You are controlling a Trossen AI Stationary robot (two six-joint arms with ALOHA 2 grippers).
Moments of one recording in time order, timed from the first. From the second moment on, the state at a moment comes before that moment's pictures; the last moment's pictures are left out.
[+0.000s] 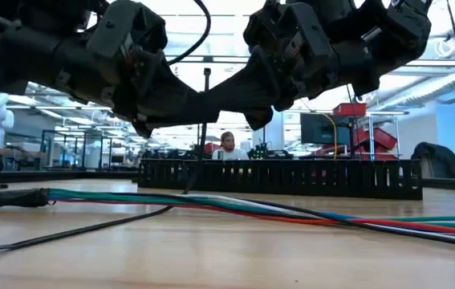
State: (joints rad) left arm -0.39 1.79 0.57 0.94 -0.44 -0.31; right arm 0.16 1.85 0.81 0.75 -0.11 0.15
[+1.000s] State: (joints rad) left arm -0.42 1.80 0.57 0.73 -0.79 -0.62; right arm 0.44 1.84 0.81 0.69 0.61 -0.12
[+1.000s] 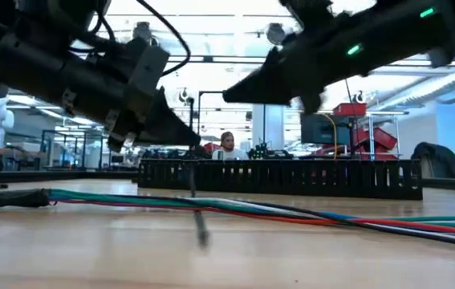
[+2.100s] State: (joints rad) left arm -0.58 2.24 1.26 0.48 -0.89 -0.81; right arm 0.91 1.97 0.91 0.44 0.50 0.38
